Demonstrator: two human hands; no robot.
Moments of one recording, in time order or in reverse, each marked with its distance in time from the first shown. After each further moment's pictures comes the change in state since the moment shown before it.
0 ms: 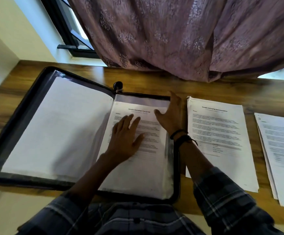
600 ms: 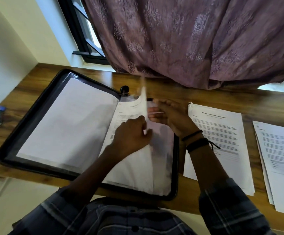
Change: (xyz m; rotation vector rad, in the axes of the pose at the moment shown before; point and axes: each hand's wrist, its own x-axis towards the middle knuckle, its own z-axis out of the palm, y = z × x) left_hand -0.014 0.063 -0.067 -0.043 0.021 -0.159; right_hand -0.030 -0.055 -0.055 0.813 -0.483 0.219
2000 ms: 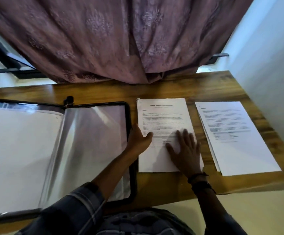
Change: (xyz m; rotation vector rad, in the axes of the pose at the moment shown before) left_hand 0.040 0.124 0.138 -0.709 -0.256 -0.153; right_hand -0.123 0.137 -0.182 -1.226 0.688 0.001
